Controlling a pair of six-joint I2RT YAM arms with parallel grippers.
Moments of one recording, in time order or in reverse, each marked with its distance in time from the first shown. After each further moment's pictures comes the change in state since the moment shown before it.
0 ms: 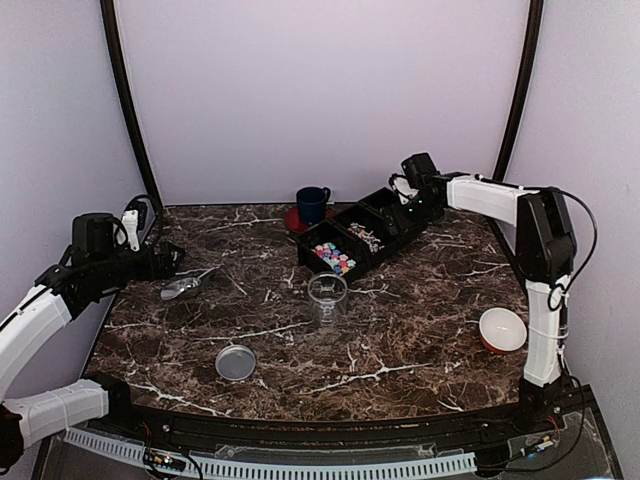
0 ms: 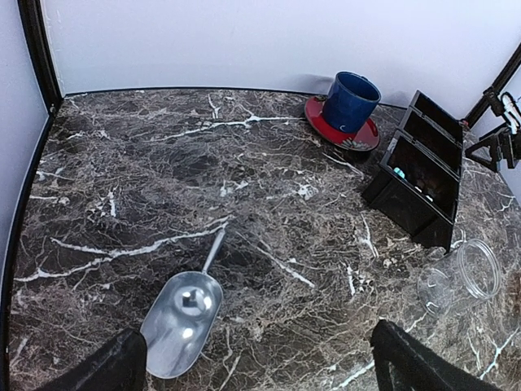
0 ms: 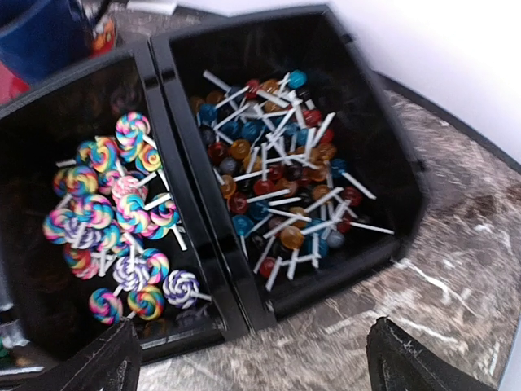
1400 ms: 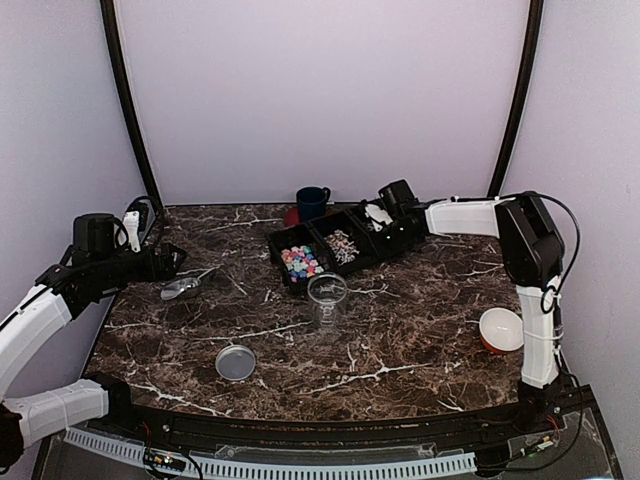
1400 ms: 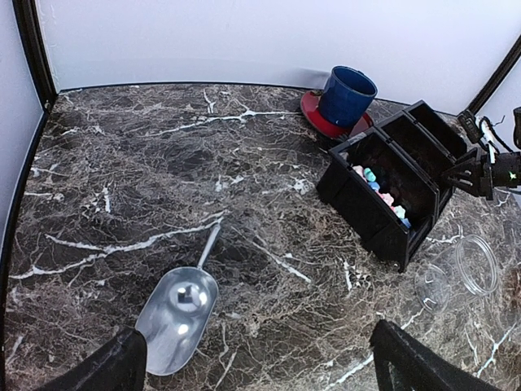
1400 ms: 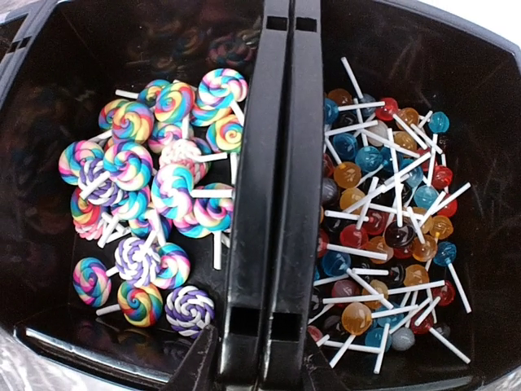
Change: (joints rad) left arm 0.000 0.006 0.000 -0.010 0.017 0.000; right arm 0.103 0.056 -0.147 0.210 -0.183 -0.044
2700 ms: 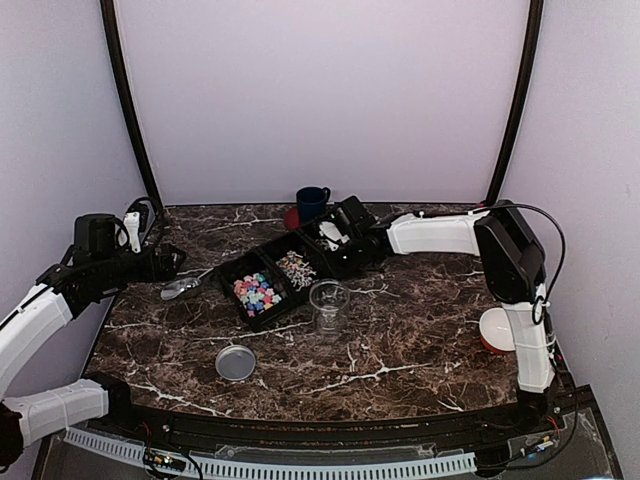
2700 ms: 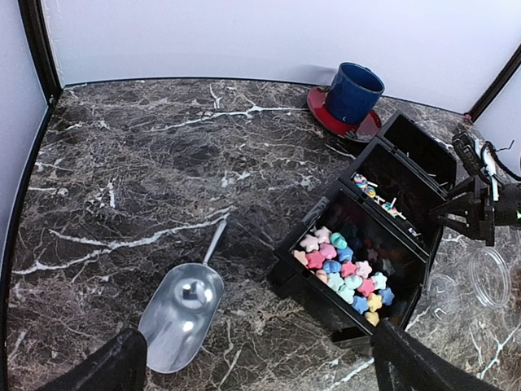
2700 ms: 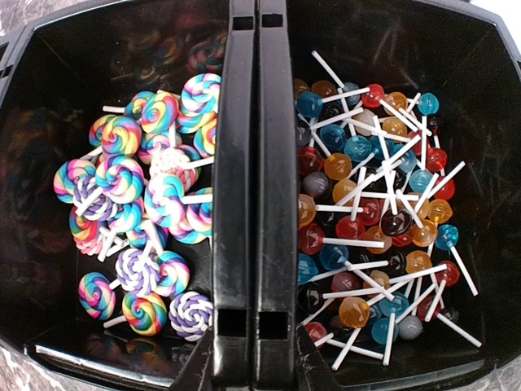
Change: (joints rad) left arm 0.000 0.003 0.000 -0.007 -0.013 0.000; right arm 0.260 0.033 0.056 -0.019 0.058 0.153
